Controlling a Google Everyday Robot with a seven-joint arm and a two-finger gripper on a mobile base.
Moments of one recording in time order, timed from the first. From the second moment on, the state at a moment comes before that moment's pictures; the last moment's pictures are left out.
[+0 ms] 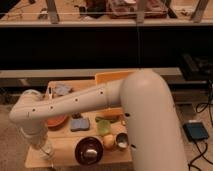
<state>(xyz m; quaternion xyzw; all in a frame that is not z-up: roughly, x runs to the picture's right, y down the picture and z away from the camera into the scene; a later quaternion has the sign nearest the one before) -0.310 0.245 0.662 -0.08 -0.41 -0.83 0.38</state>
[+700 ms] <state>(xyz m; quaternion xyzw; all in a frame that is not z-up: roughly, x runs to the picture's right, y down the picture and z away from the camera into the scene) -0.305 0.242 0.669 -0.08 -0.41 -0.83 0.38</state>
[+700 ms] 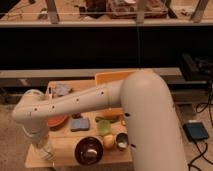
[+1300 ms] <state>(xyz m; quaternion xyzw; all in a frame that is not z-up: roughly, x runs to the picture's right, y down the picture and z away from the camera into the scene) -0.301 0.239 0.672 -0.08 -0.41 -0.82 0.39</state>
